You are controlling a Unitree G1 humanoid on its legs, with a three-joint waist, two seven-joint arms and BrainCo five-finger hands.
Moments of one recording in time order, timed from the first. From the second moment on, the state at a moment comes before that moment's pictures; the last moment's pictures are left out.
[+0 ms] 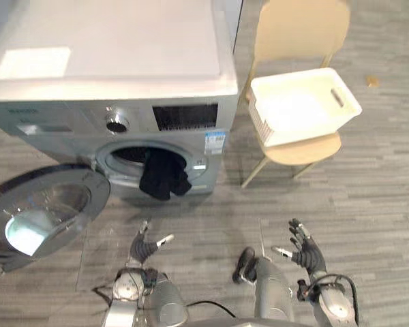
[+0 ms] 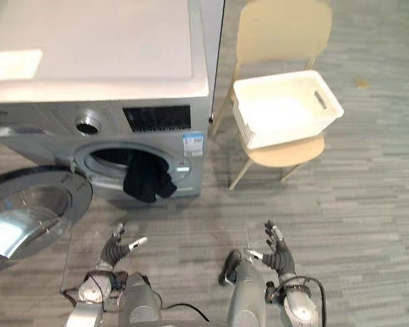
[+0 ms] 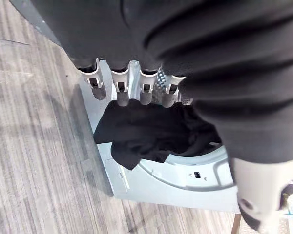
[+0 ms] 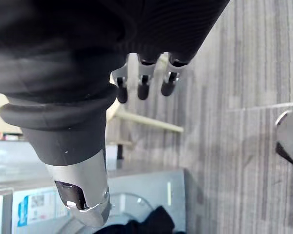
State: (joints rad) left arm 0.27 0.12 0.03 0.33 0.17 -0.08 0.05; right arm 0.42 -0.13 -0.04 0.06 0.08 -0.09 0.07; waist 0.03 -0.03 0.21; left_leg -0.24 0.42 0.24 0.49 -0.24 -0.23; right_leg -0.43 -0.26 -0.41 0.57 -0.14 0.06
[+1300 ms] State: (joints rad) left arm 0.10 -0.04 -0.12 -0.03 -0.03 -0.10 0.16; right arm -0.65 -0.23 0.06 1.06 0.18 0.01 -0.22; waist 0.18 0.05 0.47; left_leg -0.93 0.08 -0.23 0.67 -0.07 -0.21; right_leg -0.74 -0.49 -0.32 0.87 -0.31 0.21
